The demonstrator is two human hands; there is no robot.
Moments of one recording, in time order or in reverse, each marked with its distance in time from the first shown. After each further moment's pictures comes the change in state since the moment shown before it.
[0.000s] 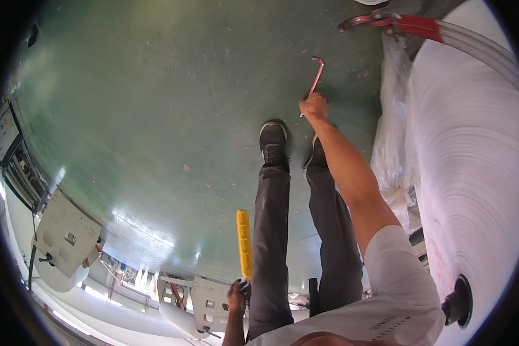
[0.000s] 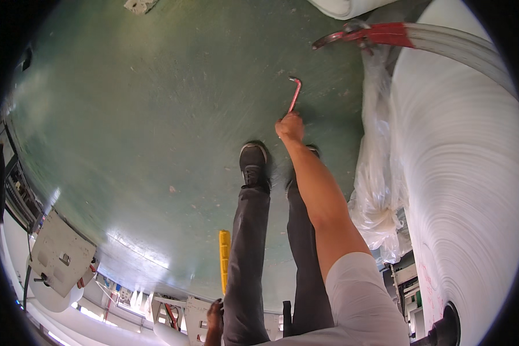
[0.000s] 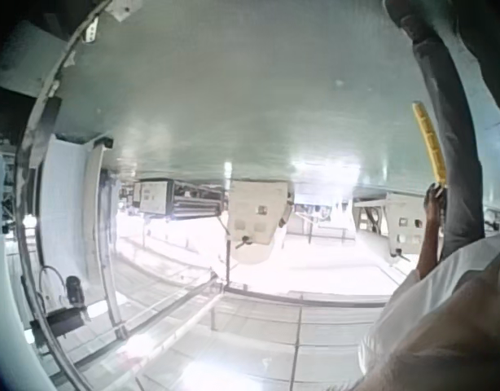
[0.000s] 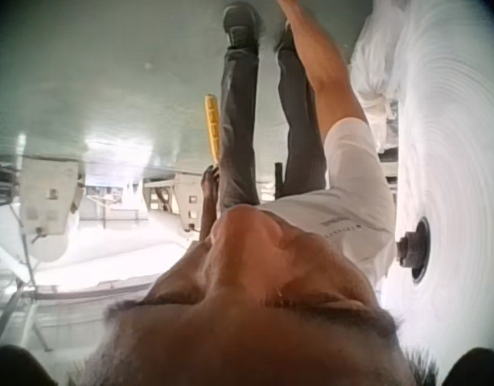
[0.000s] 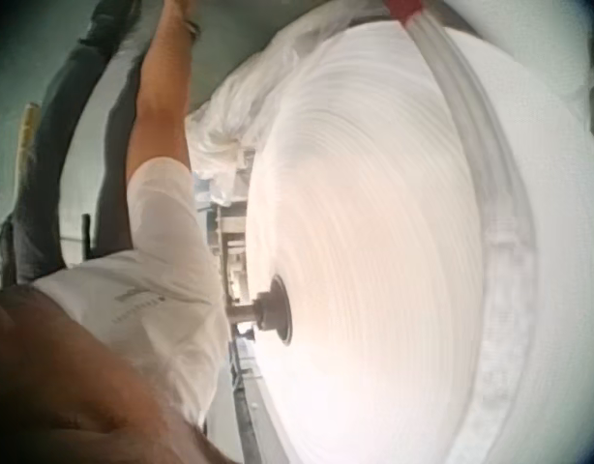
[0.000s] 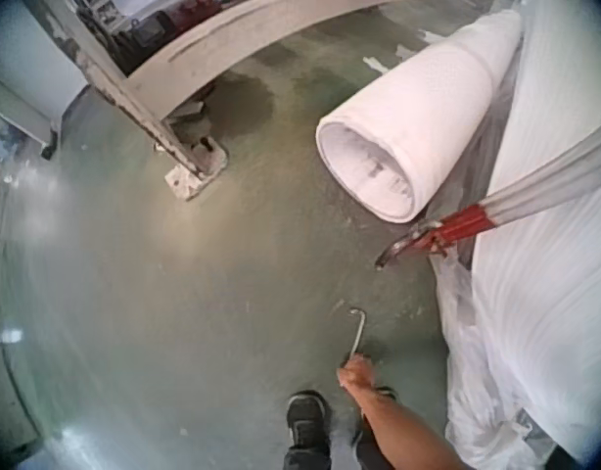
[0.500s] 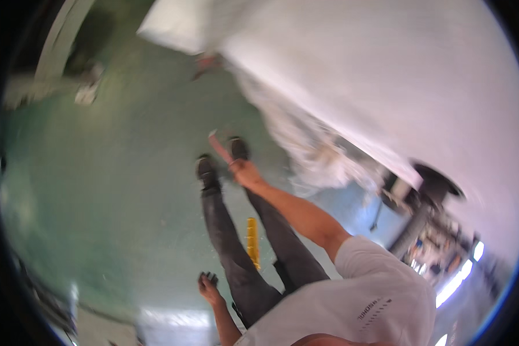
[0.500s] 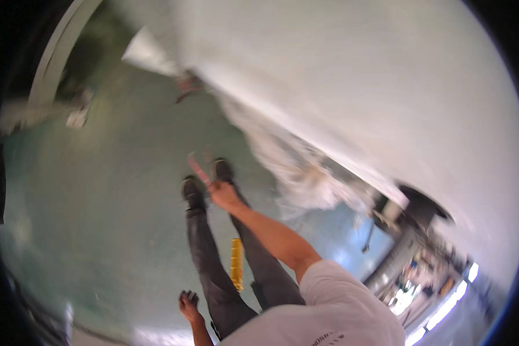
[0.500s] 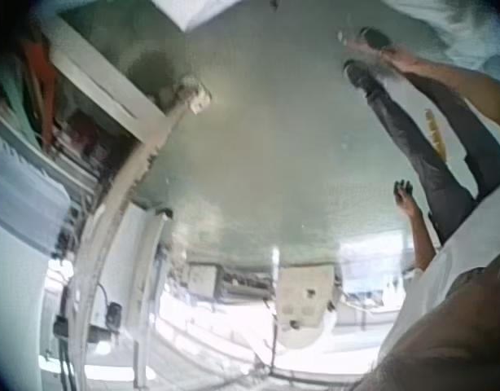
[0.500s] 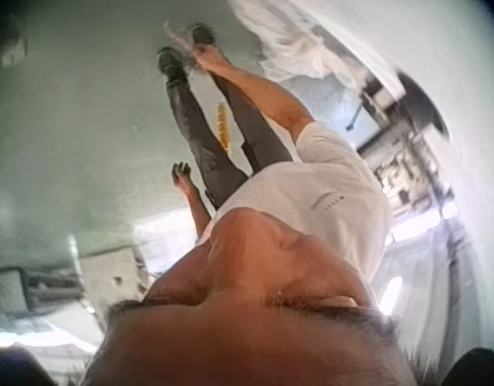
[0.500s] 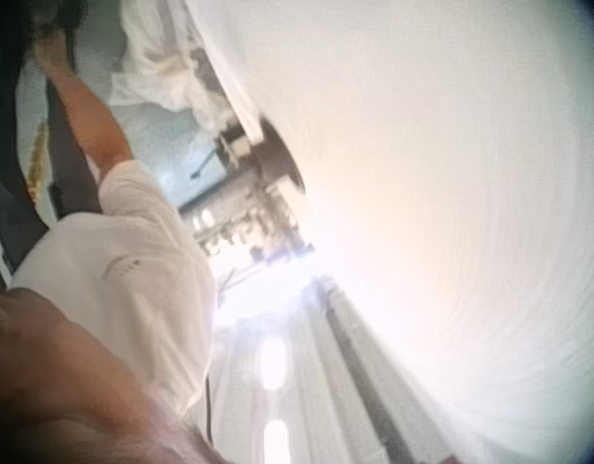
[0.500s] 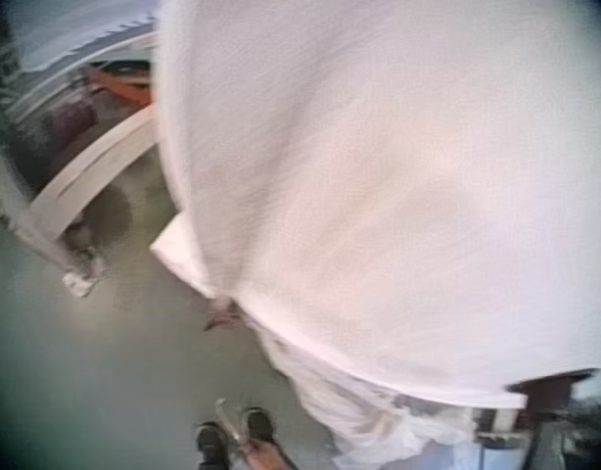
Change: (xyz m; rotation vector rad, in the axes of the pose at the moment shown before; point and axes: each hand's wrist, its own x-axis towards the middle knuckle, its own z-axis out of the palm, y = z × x) left_hand -0.067 0.098 0.007 0.241 -0.148 0.621; right_hand -0.267 0.108 -0.140 0.780 -0.088 -0.075
